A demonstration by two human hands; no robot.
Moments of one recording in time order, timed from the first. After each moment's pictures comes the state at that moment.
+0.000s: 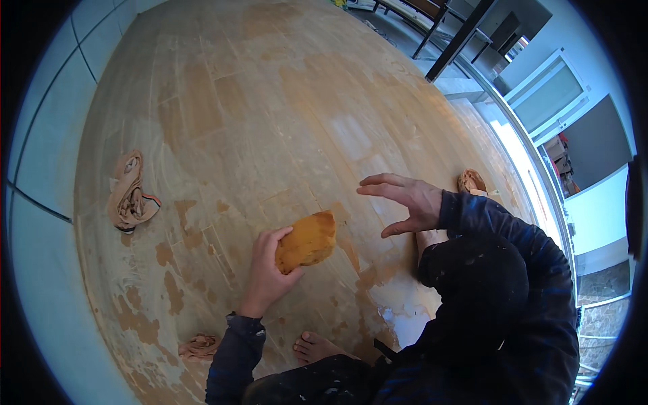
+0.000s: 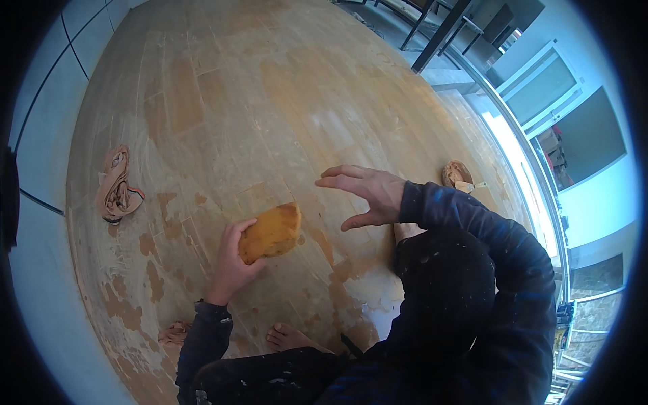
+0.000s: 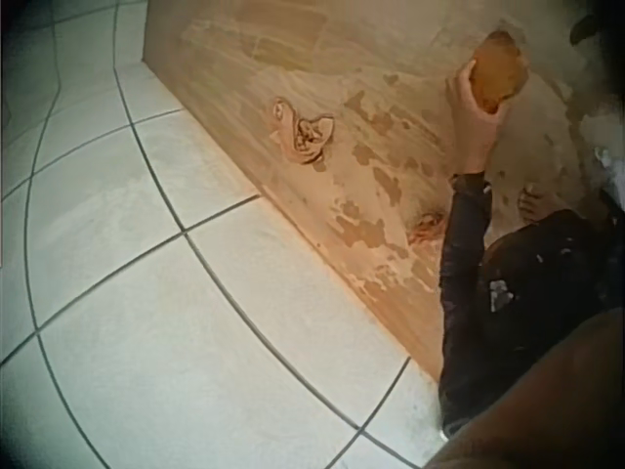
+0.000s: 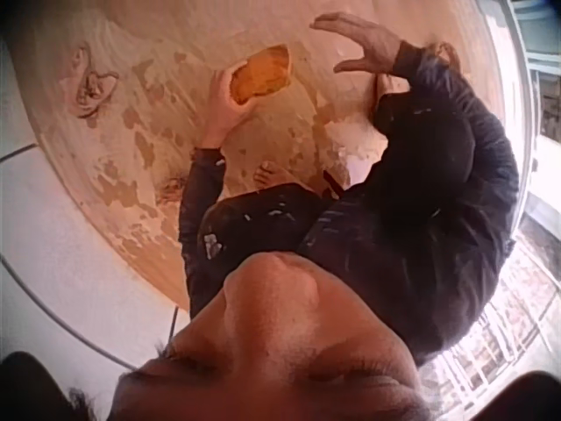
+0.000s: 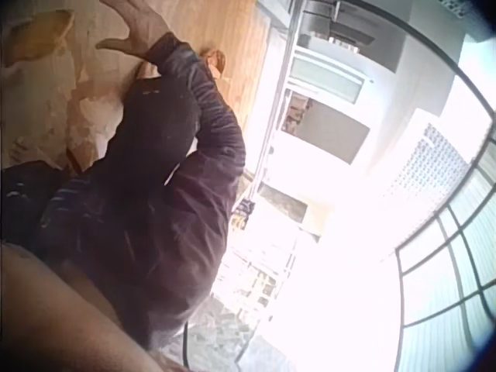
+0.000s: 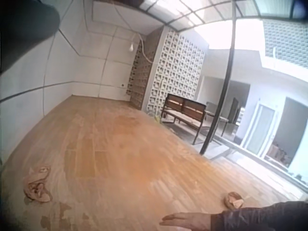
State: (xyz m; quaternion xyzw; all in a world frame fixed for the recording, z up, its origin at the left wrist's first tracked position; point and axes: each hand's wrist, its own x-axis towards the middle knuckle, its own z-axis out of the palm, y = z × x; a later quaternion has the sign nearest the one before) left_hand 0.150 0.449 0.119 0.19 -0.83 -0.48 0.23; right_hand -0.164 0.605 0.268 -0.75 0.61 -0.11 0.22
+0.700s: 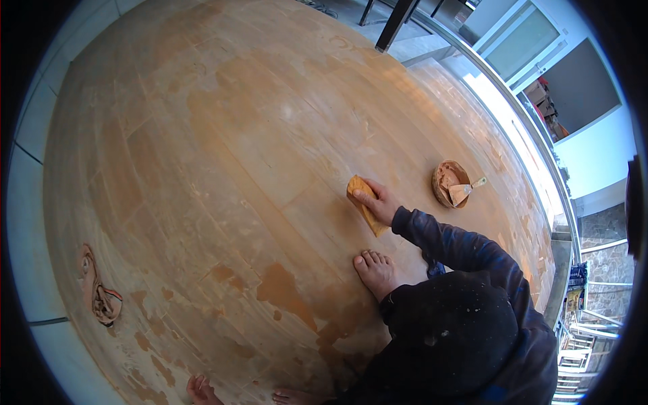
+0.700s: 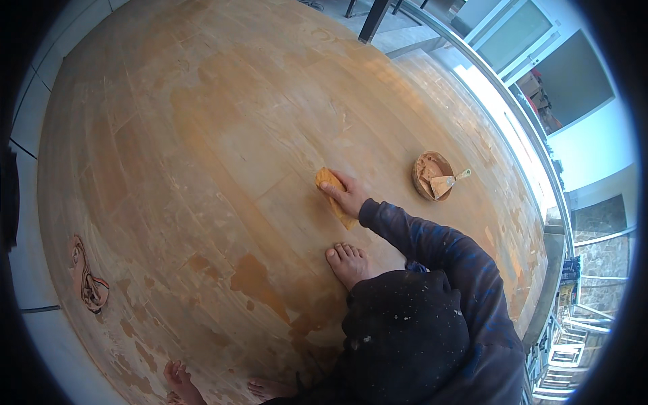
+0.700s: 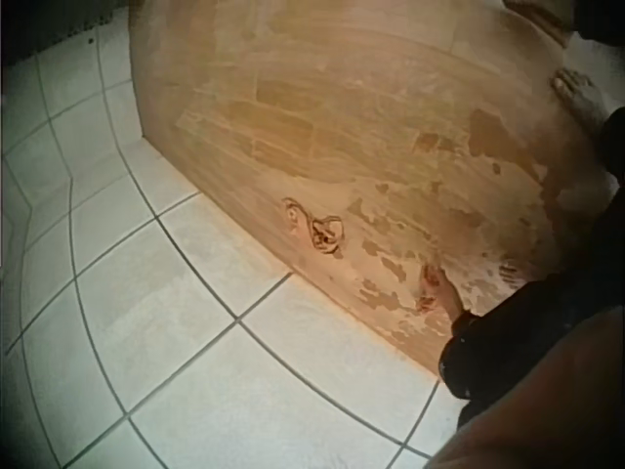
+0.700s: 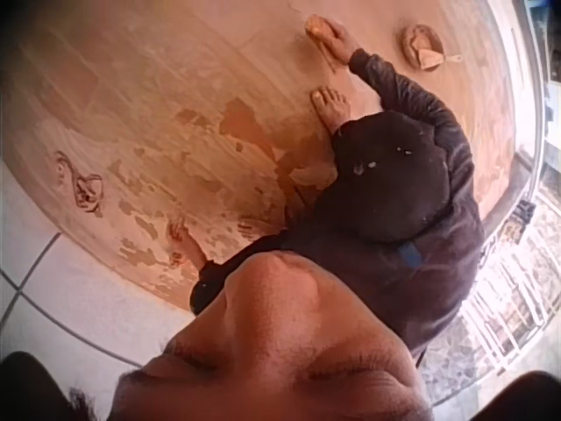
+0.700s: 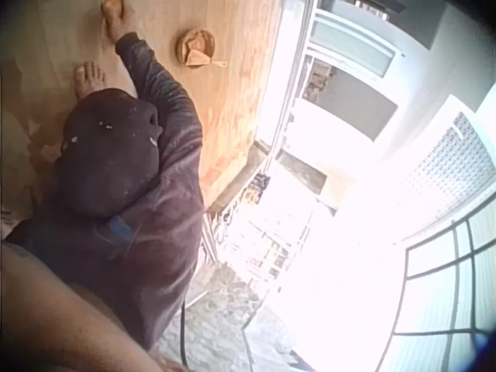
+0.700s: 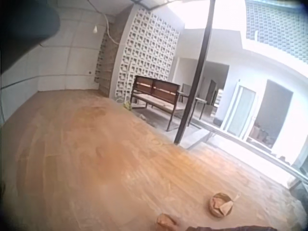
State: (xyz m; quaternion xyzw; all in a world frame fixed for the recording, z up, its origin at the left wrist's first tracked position) left_hand 0.283 0.487 0.042 0.66 -0.56 -0.46 0.21; right_hand -0.401 0.669 0.050 -0.26 0.80 -0.45 0.31
